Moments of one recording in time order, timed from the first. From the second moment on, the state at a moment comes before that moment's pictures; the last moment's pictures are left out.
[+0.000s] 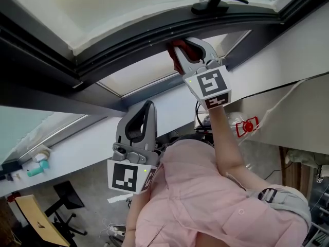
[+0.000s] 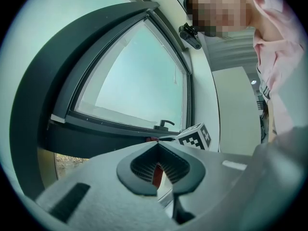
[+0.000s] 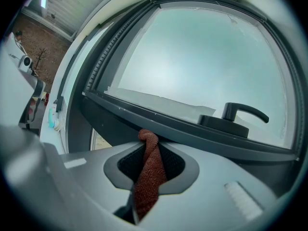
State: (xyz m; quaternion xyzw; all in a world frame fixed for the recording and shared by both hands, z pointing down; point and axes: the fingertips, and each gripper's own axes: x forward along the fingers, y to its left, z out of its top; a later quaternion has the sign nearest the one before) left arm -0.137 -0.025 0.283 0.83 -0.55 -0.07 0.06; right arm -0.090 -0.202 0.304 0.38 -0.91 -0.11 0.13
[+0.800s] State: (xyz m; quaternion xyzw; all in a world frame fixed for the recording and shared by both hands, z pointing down) left arm -0.118 -0.039 0.282 0.83 -0.55 -0.06 0.06; right arm -0.041 -0.228 0.303 0.42 -0.89 -0.10 0.13
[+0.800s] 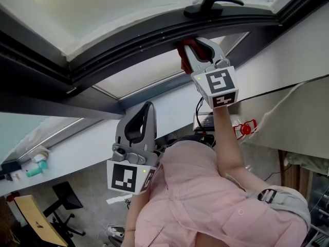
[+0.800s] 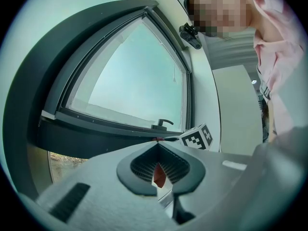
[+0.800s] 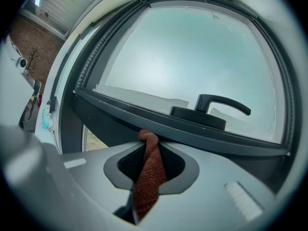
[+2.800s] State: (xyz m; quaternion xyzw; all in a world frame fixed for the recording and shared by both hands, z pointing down) left arm -0.121 -0.010 0.291 0.77 -0.63 -0.07 0.07; right arm 0.040 -0.266 0.312 0.49 -0.86 -0.05 0.14
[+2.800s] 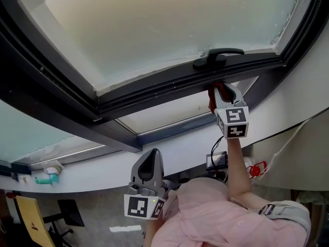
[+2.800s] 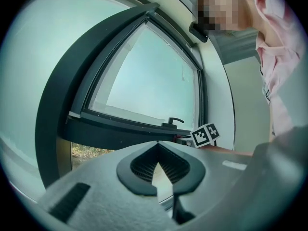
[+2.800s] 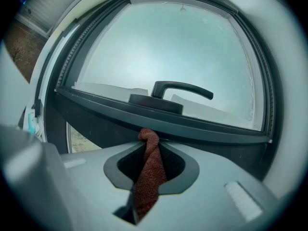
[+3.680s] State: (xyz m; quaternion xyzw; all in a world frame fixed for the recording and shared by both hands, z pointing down) left arm -0.149 0.030 0.284 0.81 -0.57 -0.08 0.10; right arm 0.104 -0.069 0.274 0.53 -0.84 0.00 0.10
